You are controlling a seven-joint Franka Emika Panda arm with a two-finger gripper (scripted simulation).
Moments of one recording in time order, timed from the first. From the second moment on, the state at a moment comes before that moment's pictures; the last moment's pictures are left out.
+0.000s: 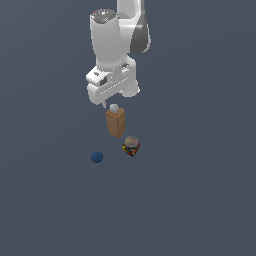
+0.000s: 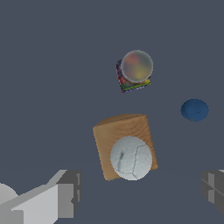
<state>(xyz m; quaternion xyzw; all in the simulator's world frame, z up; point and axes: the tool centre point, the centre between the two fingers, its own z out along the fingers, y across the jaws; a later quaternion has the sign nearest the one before) -0.148 -0.065 0.239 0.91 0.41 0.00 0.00</state>
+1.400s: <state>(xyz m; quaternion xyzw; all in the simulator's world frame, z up) -0.149 -0.065 0.190 0.91 0.41 0.00 0.00</state>
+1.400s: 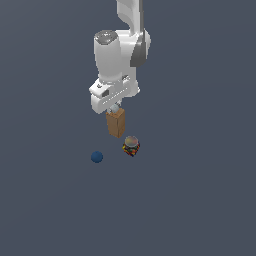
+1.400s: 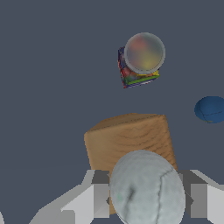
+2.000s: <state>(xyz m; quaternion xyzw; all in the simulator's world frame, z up) -0.147 -0.064 0.196 0.91 0.41 0.00 0.00</state>
